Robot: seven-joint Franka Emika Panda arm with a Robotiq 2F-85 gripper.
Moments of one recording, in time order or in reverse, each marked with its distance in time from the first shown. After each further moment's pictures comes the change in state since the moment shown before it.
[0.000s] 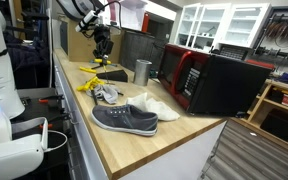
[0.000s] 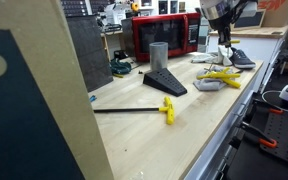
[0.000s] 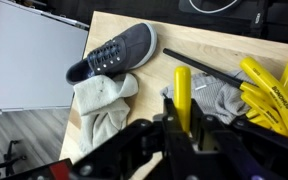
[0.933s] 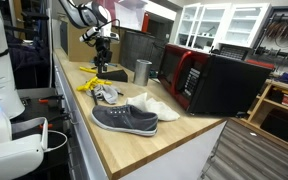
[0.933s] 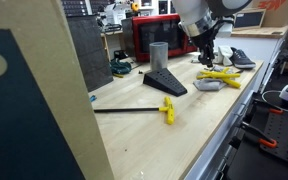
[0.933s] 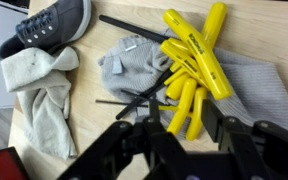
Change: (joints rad) arm 0.095 0.212 0.012 0.100 0.119 0.087 0.133
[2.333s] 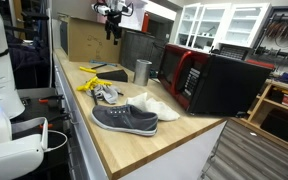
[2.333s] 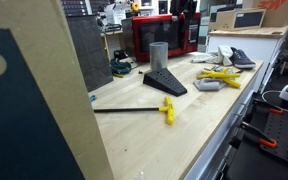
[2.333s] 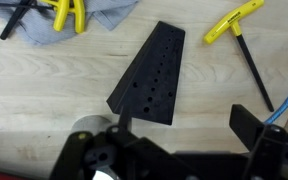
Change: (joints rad) arm 0.005 -0.167 -0.131 0.193 0.732 0.121 -0.409
